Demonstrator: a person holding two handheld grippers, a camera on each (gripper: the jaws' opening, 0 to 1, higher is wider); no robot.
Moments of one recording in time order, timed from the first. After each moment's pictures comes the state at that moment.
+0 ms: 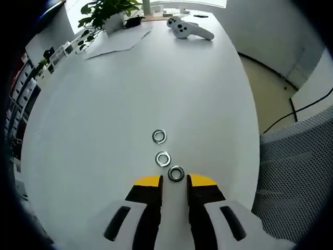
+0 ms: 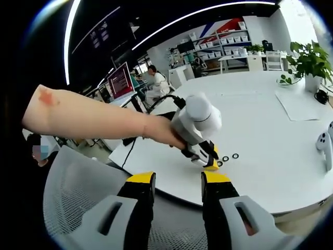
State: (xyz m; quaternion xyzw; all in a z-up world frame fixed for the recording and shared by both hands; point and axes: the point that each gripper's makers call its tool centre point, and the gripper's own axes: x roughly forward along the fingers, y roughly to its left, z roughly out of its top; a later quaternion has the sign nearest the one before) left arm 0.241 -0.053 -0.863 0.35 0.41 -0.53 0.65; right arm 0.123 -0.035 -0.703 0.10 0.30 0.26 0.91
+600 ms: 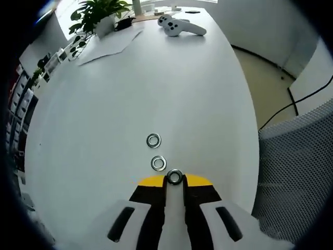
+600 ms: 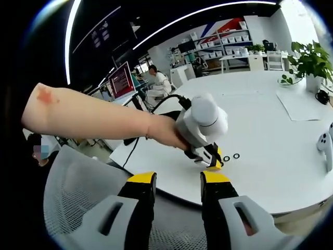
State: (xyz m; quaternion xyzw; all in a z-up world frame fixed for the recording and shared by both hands) left arm 0.235 -0.058 -0.863 0.40 0.40 -0.54 0.63; right arm 0.123 -0.034 -0.704 0.10 0.30 0.27 0.91
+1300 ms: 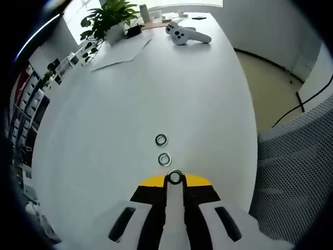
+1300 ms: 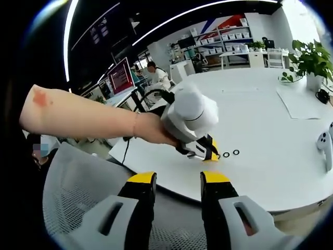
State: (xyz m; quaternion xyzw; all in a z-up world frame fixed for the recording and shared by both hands) left arm 0.240 -0.046 -0.836 0.37 0.38 -0.51 0.68; right arm 0.121 -0.033 -0.708 0.10 0.32 0.27 0.90
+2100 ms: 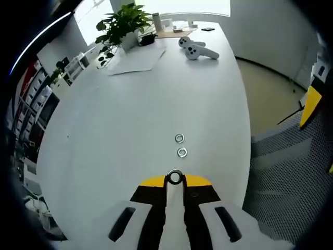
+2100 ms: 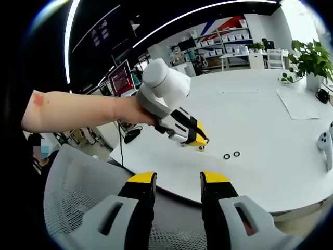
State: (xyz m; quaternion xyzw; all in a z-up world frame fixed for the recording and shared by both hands) left arm 0.253 -0.013 -0.787 0.36 0.36 -0.50 0.70; right arm 0.121 -0.033 -0.706 0.10 0.31 0.27 0.91
